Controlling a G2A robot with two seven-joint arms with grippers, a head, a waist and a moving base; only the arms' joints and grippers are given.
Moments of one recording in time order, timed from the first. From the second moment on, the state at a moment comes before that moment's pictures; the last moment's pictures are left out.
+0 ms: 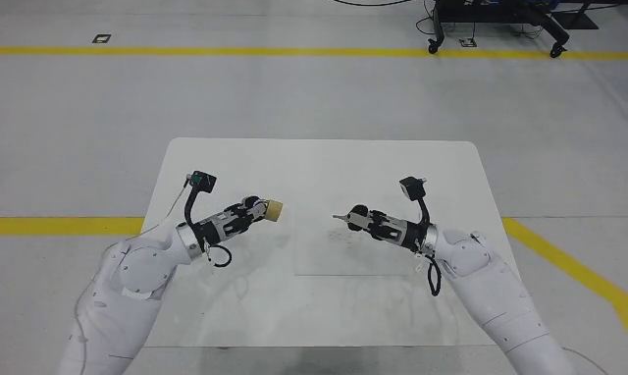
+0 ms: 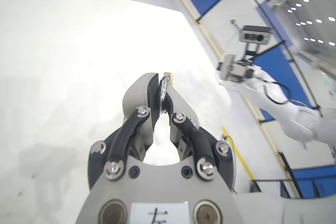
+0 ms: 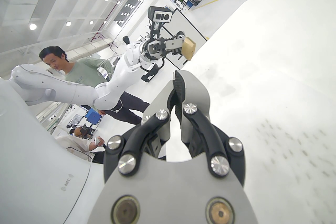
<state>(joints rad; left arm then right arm) 1.38 -1.02 -1.35 -1.66 0.19 -0.44 -0.69 -1.24 -1.12 1.14 -1.30 0.11 -0.88 0.73</state>
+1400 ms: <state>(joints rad) 1.23 -1.04 -1.22 -1.42 -0.35 -0.56 -0.98 -0.96 -1.25 0.78 -1.03 0.49 -0.99 0.83</state>
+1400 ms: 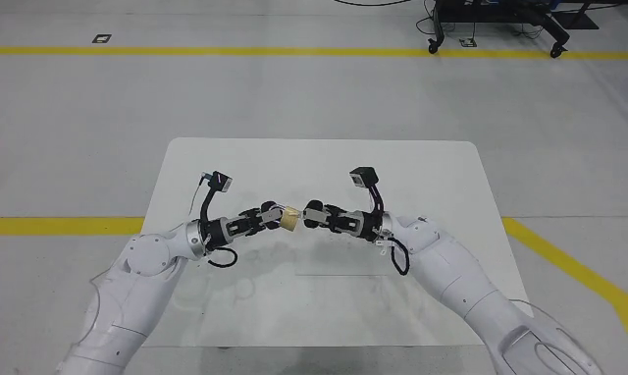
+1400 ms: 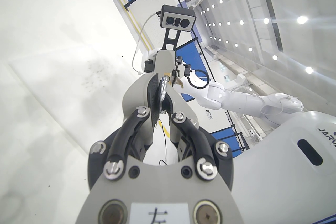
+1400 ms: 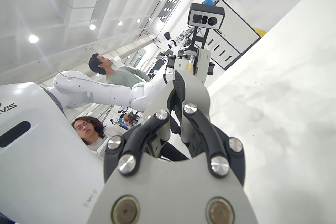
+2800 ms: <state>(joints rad) 1.17 -1.06 -1.15 -1.39 -0.43 -0.20 -0.87 -1.06 -1.26 0.88 -1.11 0.42 -0.99 0.69</state>
